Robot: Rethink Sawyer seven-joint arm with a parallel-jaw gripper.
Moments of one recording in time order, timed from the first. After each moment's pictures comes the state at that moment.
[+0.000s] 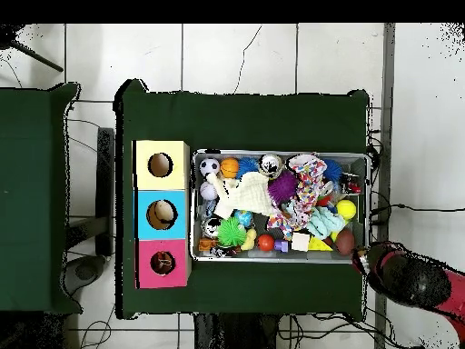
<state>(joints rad) -1.26 -0.65 0.53 1.79 -0.64 0.63 0.97</state>
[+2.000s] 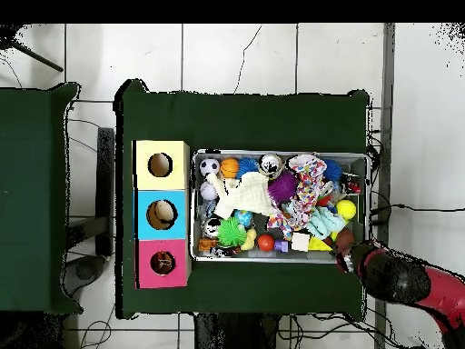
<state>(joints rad) -1.24 -0.60 0.52 1.82 -0.65 0.59 0.97</state>
